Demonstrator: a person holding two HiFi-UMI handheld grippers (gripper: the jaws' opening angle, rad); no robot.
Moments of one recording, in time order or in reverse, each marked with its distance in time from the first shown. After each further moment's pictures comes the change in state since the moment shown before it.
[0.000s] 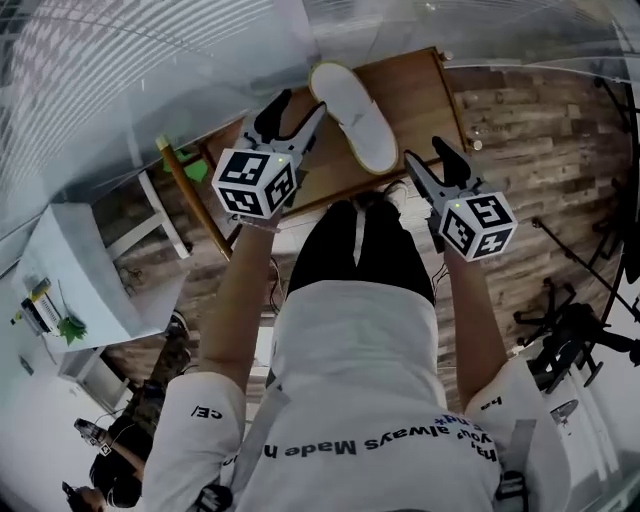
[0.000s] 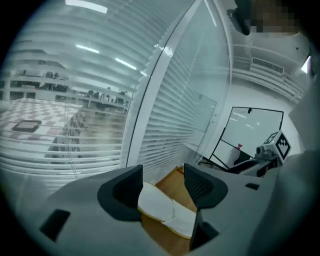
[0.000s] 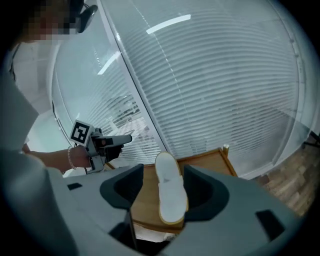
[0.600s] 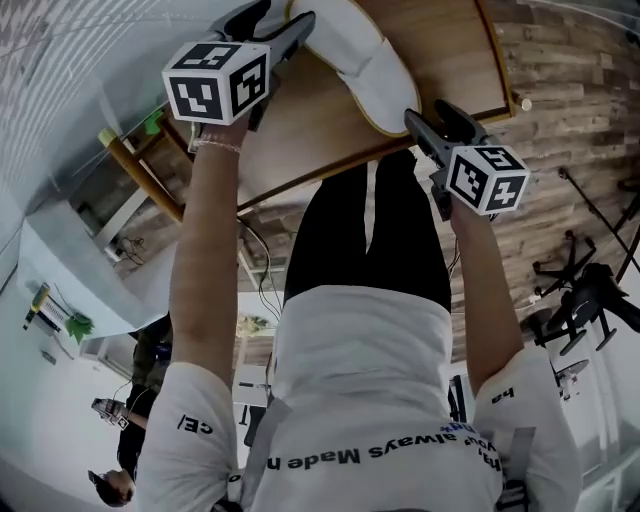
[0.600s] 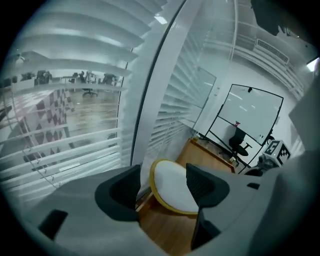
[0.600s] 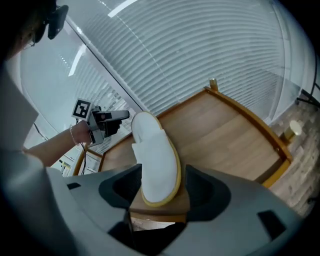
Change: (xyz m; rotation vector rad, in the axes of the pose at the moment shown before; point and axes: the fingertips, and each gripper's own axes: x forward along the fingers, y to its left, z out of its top) left arm 0.117 0.068 -0.079 0.071 0.277 -0.087; right arm 0.084 -0.062 -0.142 0.270 0.218 -0.032
